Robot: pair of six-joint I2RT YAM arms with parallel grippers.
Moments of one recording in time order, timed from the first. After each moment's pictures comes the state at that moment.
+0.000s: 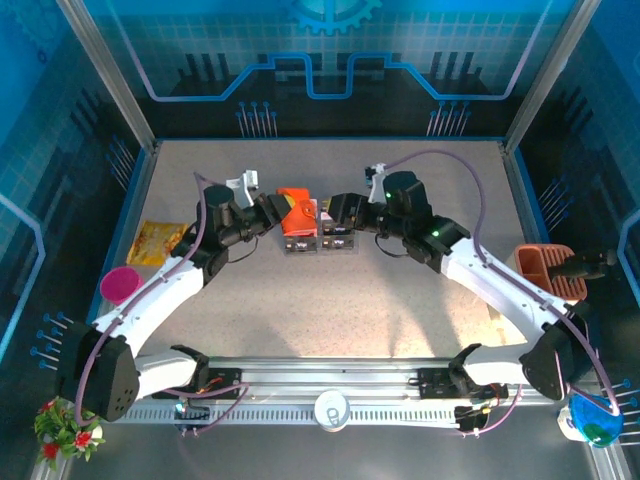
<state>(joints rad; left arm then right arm) -0.33 1.19 0.80 0.12 0.43 -0.97 0.63 1.32 1.13 -0.27 -0.22 0.72</state>
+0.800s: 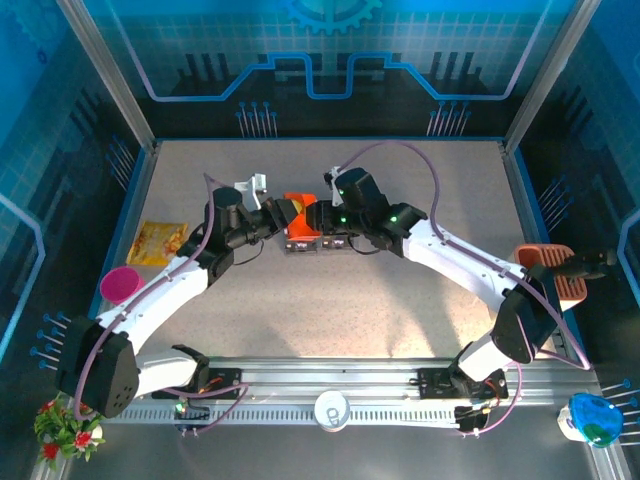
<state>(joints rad) -0.38 1.21 0.80 0.12 0.42 -0.96 0.75 1.54 1.31 -0.40 -0.03 0.55</state>
